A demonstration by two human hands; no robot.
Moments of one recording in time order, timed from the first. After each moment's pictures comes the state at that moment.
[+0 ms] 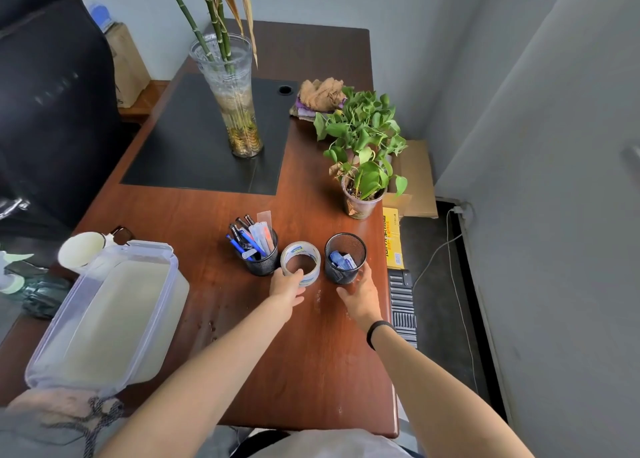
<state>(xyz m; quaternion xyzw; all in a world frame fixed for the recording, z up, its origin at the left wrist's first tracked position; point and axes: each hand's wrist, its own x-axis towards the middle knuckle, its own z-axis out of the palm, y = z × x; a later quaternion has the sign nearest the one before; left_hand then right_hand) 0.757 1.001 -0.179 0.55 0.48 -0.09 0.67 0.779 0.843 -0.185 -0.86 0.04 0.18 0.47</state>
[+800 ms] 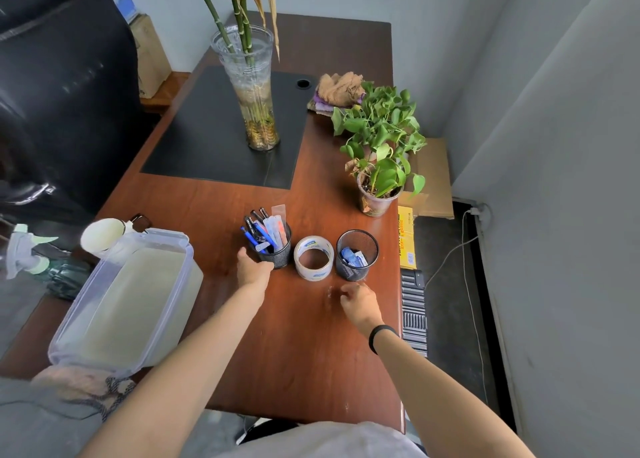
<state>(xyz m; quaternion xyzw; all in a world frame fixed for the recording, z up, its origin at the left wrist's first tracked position) 0.744 1.073 -0.183 0.65 0.52 0.04 0.55 0.769 0.856 -0.194 -0.91 -0.04 0.27 0.31</state>
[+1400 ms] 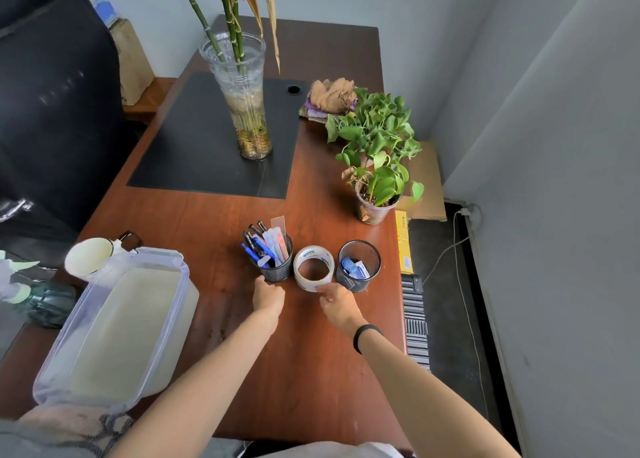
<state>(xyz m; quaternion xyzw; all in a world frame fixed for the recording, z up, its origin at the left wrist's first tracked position) 0.748 1.060 -0.225 0.62 0.51 -0.03 0.60 0.776 0.906 -0.185 -0.88 -0.07 0.30 0.37</state>
